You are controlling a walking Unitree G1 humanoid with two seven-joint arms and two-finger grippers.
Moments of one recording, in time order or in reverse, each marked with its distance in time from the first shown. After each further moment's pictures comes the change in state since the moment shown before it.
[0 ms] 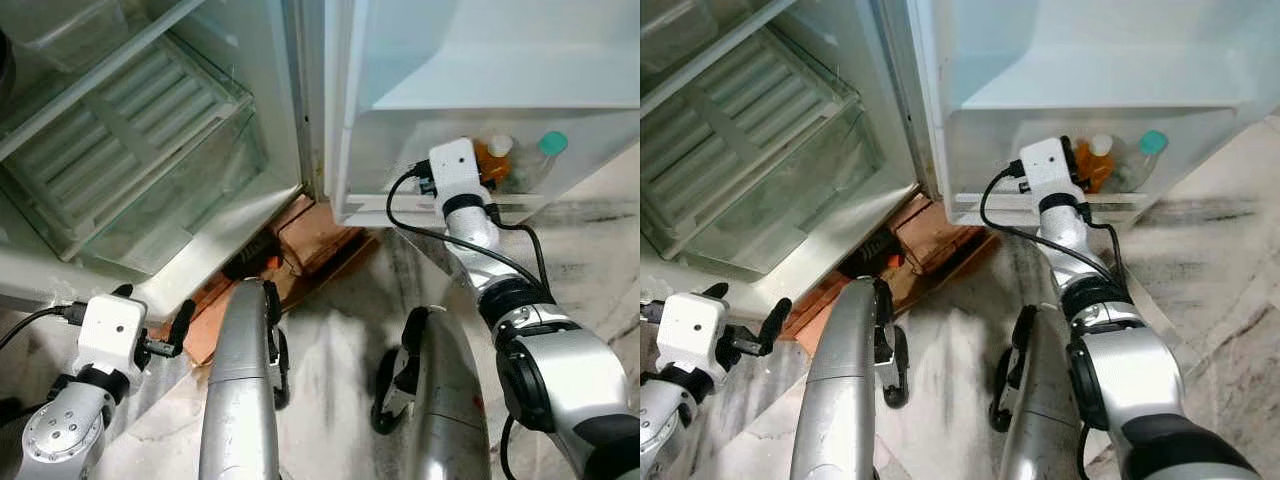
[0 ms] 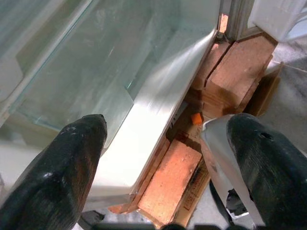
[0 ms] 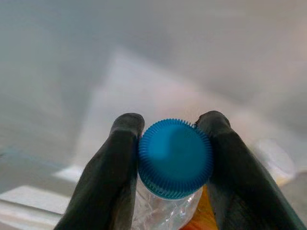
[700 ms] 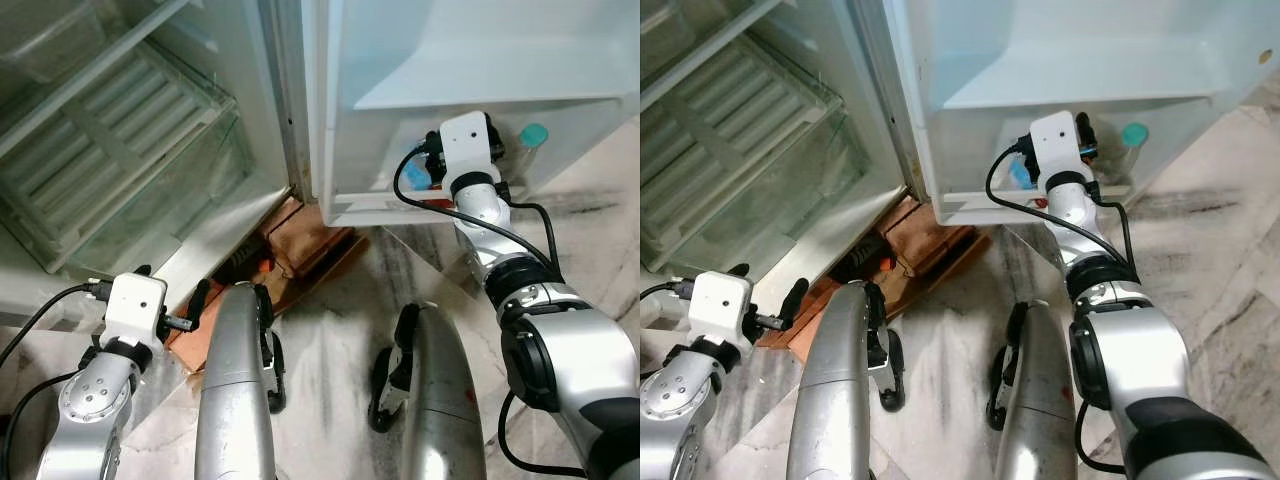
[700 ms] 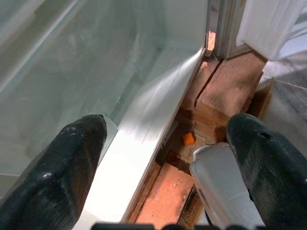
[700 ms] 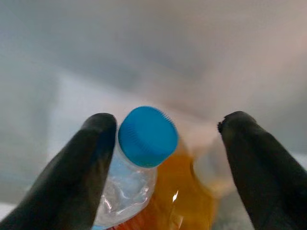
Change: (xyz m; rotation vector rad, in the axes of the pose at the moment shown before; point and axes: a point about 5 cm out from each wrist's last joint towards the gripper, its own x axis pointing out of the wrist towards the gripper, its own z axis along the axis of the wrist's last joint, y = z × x) left arm 0.037 -0.006 -0.002 -0.009 -0.048 0.000; right arm 0.015 -0.008 0.025 0.035 -0.032 0.031
